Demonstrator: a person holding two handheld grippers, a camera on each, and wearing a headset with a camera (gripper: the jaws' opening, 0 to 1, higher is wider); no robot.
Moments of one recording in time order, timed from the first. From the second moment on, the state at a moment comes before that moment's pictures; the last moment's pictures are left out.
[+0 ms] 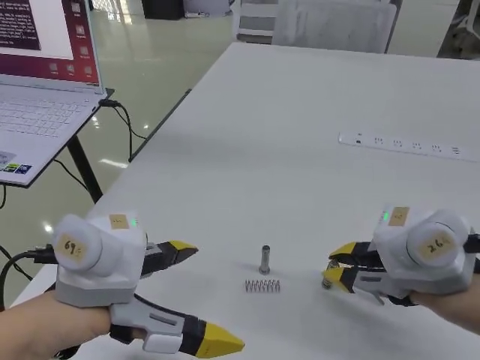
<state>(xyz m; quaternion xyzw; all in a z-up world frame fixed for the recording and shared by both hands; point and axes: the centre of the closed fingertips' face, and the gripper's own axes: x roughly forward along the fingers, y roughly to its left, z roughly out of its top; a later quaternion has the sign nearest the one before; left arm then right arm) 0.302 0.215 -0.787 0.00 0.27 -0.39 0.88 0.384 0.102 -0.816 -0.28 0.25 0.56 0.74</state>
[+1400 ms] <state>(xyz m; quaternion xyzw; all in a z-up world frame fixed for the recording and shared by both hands) 0.299 0.210 -0.787 0.01 0.28 -0.40 0.87 0.327 0.084 -0.805 -0.27 0.24 0.59 0.73</state>
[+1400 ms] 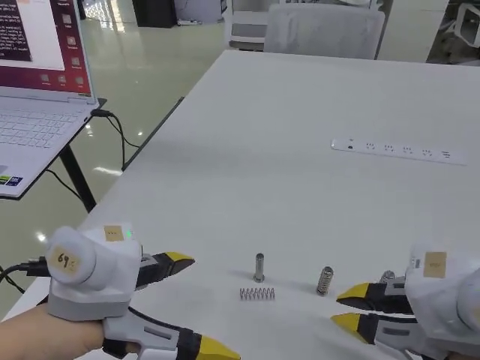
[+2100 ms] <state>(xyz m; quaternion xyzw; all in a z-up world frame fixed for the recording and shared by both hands) 0.294 0.211 -0.790 0.01 0.29 -0.40 0.87 0.327 0.156 -0.798 -0.29 0.20 0.63 0.69</state>
